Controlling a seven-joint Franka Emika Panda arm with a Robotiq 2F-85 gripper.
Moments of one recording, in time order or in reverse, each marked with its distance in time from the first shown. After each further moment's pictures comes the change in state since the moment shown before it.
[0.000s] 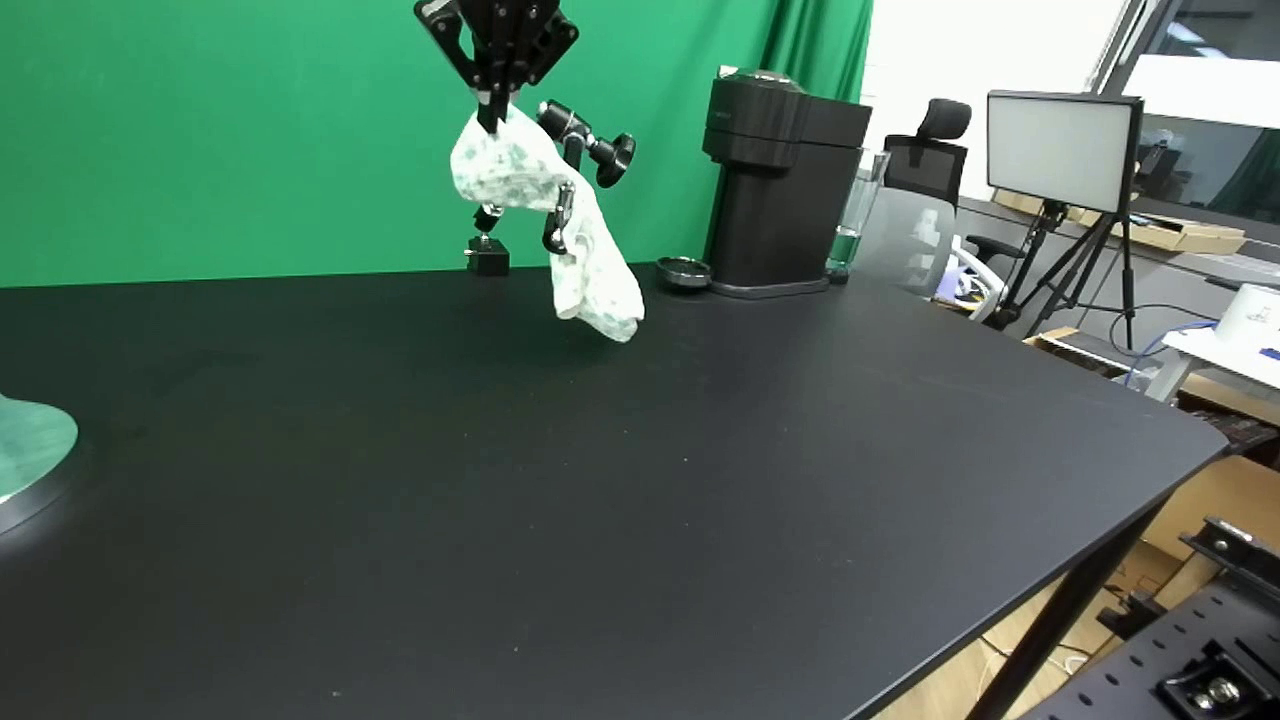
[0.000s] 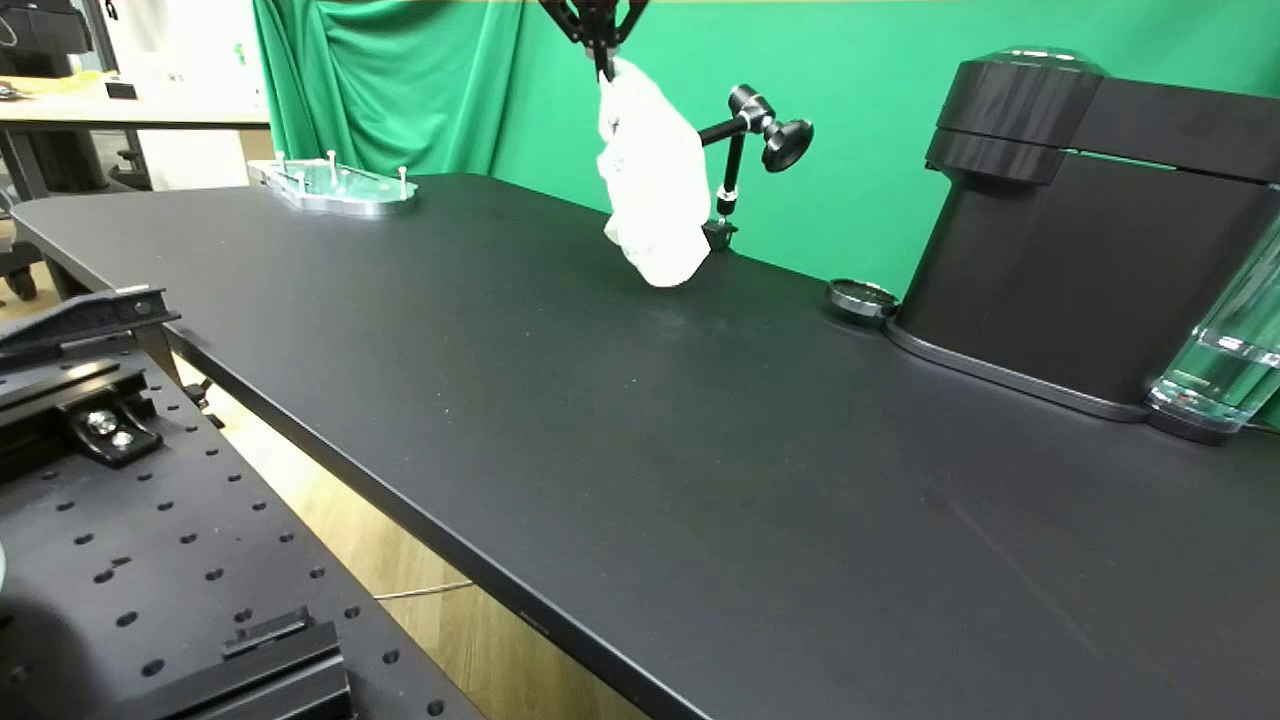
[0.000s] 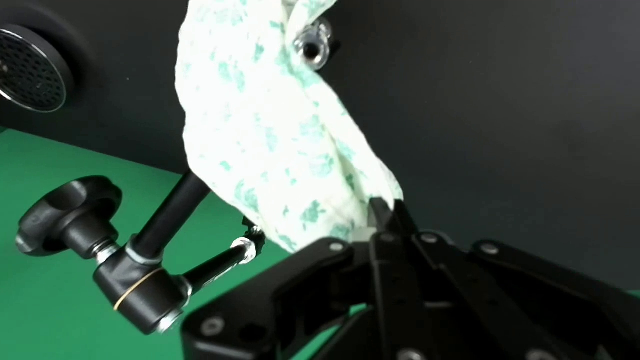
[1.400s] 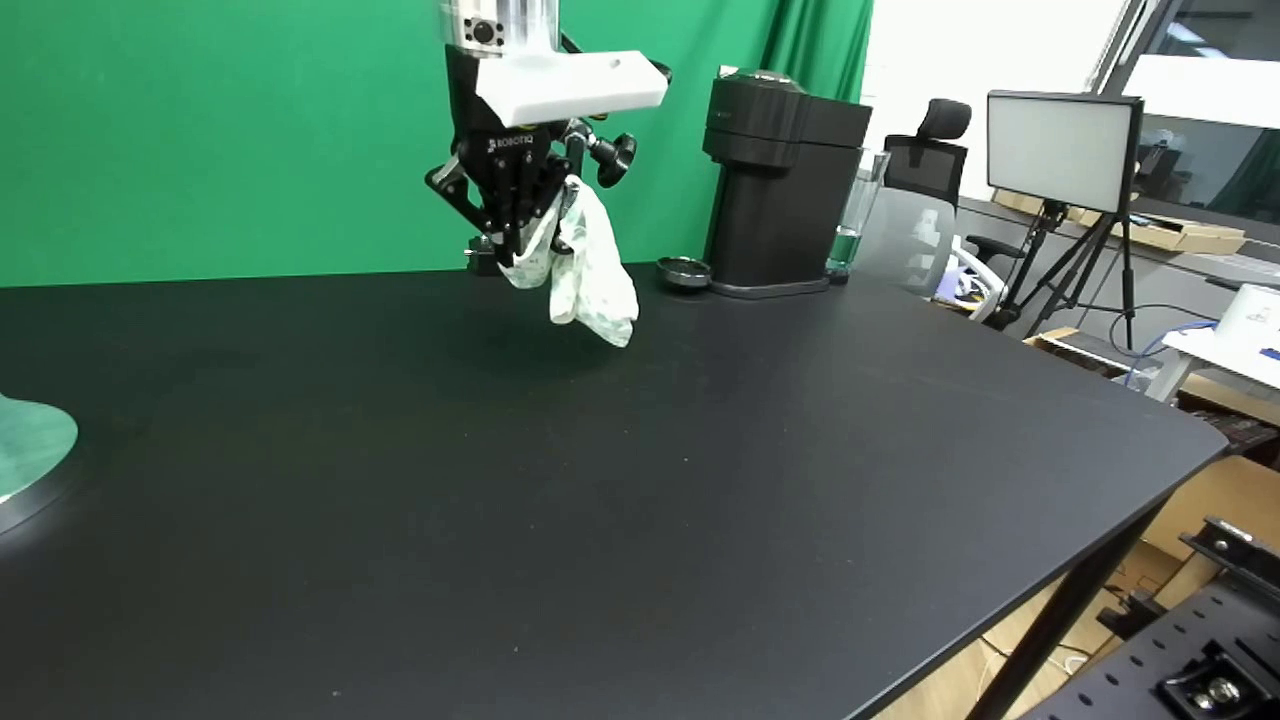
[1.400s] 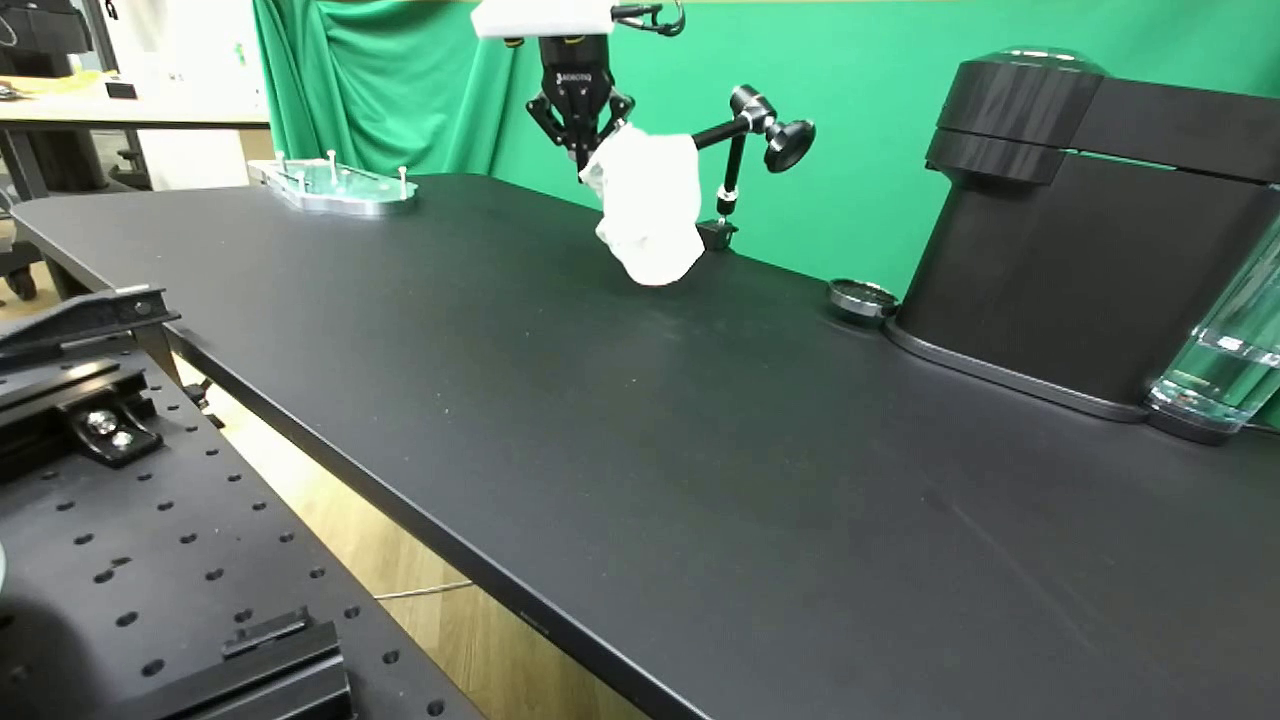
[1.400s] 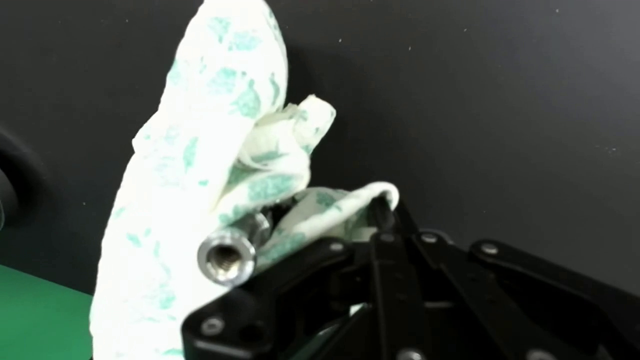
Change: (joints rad) arm -0.029 0.213 0.048 0.104 -0.037 -0.157 0.022
